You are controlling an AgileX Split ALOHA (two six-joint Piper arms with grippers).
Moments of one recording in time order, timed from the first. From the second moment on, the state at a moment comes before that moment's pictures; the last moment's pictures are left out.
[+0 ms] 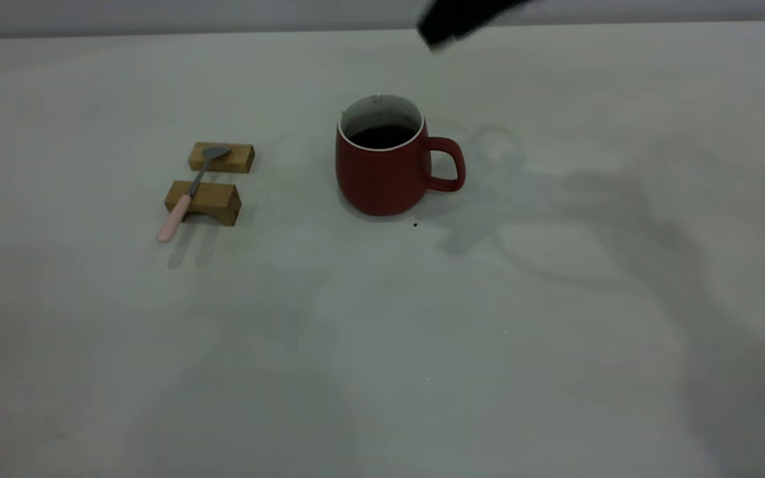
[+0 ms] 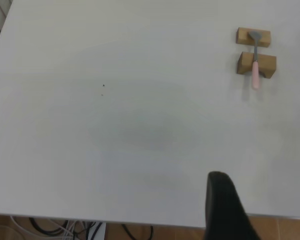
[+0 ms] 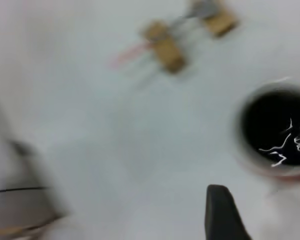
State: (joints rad) left arm -0.06 -0.02 -0.49 0.11 1.13 -0.14; right arm 0.28 2.07 -1.45 0.92 0.88 -1.08
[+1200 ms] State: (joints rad) left arm -0.06 -0.02 -0.49 0.11 1.13 -0.14; right arm 0.10 0.41 -0.48 -0.02 1.10 0.06
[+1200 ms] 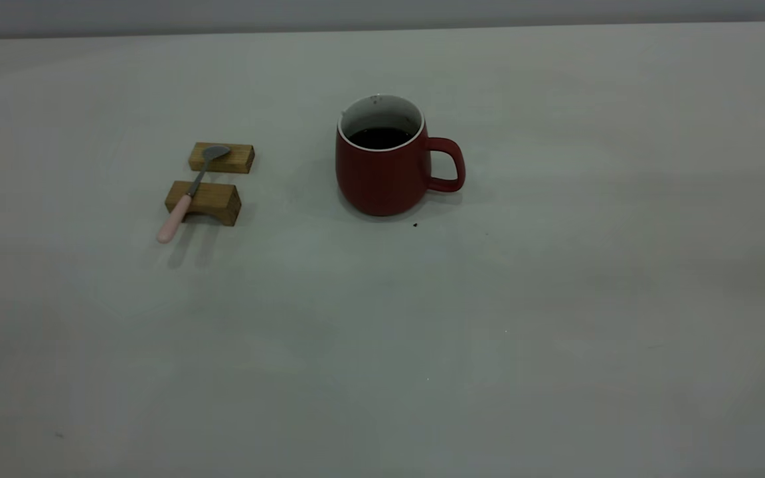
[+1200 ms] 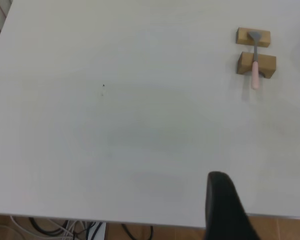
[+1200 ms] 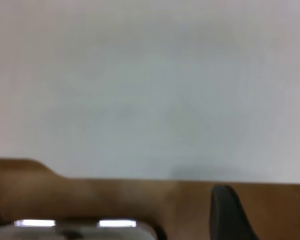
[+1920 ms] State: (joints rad) left arm -0.06 -0.02 -0.49 0.11 1.13 -0.14; right arm 0.10 0.02 -0.47 -0.02 1.13 0.06
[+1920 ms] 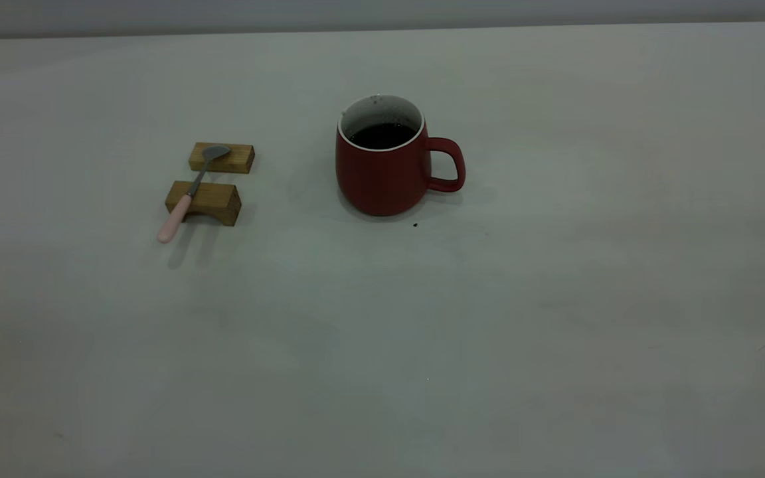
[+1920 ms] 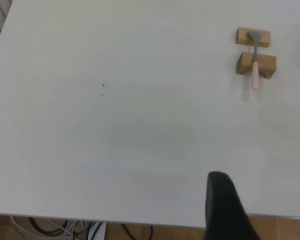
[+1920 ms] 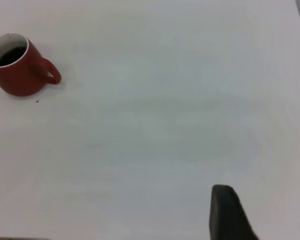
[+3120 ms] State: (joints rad) left arm -0.06 0.94 -0.69 0.03 0.86 -0.14; right arm 0.10 0.02 -0.47 -0.02 1.13 0.06
